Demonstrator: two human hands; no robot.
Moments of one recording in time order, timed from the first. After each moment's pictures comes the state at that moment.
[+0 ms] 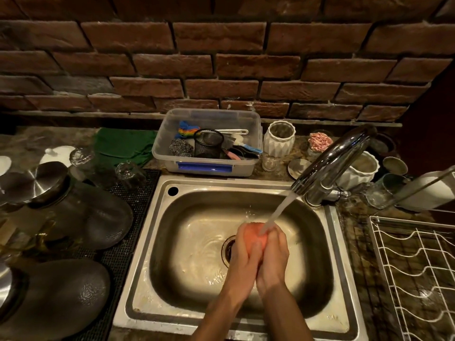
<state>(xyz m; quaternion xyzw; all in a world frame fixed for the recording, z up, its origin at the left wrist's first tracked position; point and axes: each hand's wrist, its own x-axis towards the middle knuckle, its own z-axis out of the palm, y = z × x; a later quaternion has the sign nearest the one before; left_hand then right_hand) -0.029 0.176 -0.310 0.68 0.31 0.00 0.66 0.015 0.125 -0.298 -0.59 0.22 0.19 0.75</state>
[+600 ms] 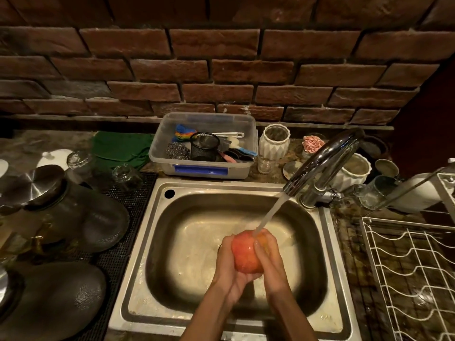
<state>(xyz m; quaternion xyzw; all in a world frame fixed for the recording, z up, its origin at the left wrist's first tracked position) -0.034 0.190 -0.296 0.28 0.44 -0.02 0.85 -0.003 0.102 -0.306 -0.65 0.05 0.30 0.69</state>
